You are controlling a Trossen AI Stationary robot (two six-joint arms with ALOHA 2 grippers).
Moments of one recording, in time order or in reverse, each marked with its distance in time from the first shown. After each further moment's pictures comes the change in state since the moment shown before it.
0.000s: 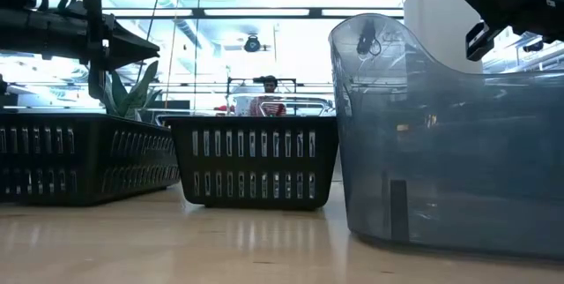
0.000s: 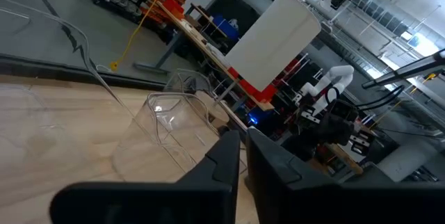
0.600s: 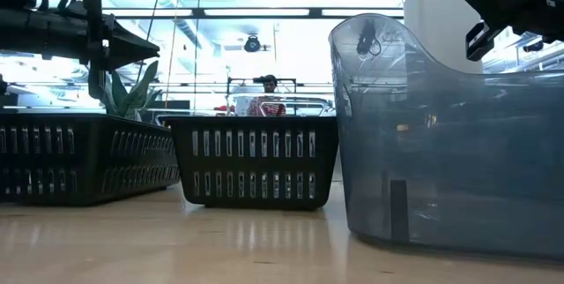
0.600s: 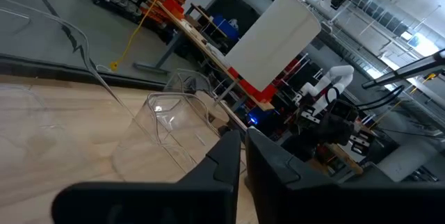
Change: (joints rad) left arm 0.000 0.000 0.000 0.000 0.000 0.000; right arm 0.000 0.000 0.000 0.000 0.000 0.001
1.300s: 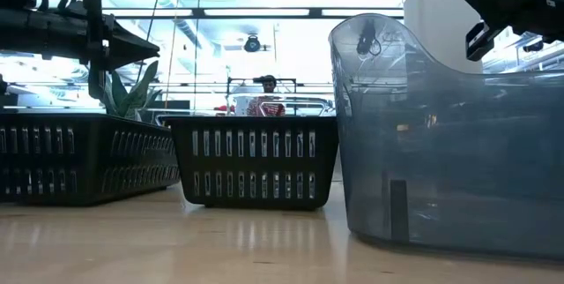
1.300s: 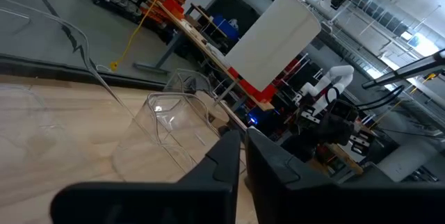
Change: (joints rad) left arm 0.000 0.000 0.000 0.000 0.000 0.000; right arm 0.000 0.000 0.000 0.000 0.000 0.000
